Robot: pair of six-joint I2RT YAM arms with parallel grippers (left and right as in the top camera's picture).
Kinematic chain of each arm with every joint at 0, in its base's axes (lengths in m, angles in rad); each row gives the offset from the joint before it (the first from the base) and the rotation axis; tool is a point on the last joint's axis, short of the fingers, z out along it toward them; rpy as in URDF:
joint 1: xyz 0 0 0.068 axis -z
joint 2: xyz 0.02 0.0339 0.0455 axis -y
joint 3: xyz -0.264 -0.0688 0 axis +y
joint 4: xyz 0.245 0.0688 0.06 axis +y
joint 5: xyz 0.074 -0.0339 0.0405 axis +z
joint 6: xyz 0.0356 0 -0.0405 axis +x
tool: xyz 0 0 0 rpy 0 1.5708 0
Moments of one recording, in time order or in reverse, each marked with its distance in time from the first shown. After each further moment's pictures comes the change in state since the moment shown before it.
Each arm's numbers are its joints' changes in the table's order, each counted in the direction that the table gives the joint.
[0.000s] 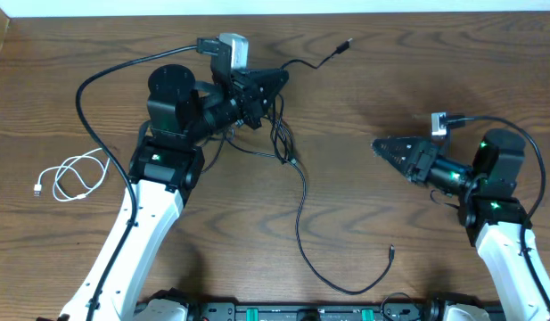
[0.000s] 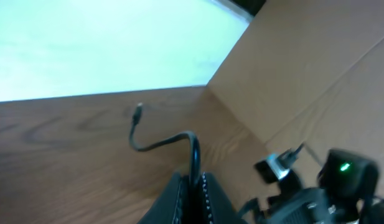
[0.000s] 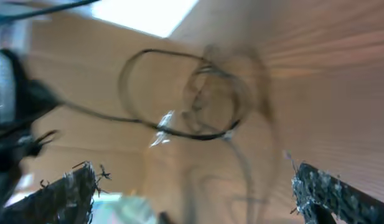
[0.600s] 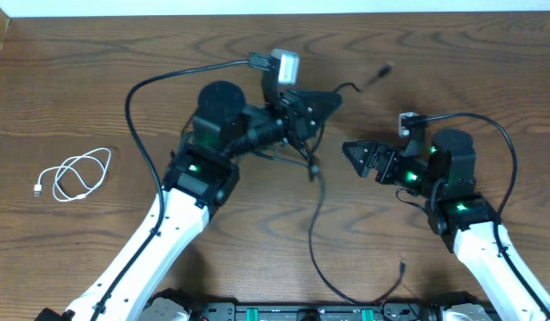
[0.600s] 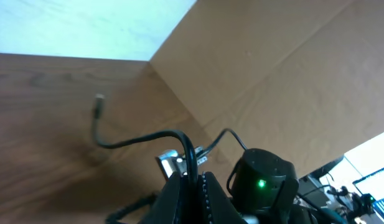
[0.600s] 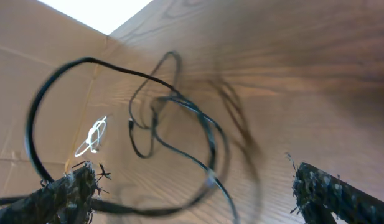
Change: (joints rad) left arm 0.248 -0.001 0.000 -0.059 0.058 -0.213; right arm -0.299 0.000 0.000 -0.037 -0.452 -0.107
